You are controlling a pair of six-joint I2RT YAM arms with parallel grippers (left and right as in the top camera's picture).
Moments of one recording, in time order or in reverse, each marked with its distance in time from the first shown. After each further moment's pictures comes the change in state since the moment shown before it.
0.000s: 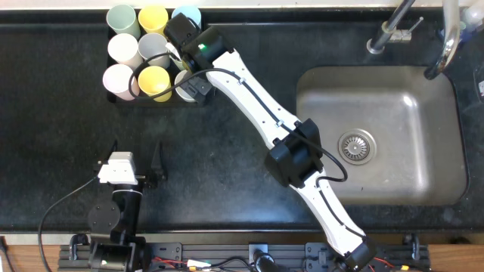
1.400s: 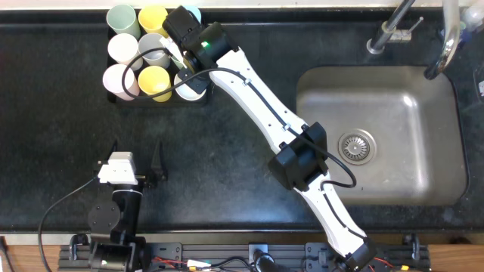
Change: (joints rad) left arm 0.000 0.000 0.000 0.000 0.000 0.000; right arm 0.000 -0.061 -0.025 0.061 -0.132 -0.012
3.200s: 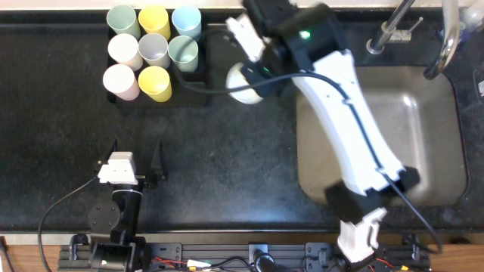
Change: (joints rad) left arm 0.000 0.000 0.000 0.000 0.000 0.000; right arm -0.152 -0.454 -0.156 -0.288 -0.050 0.005
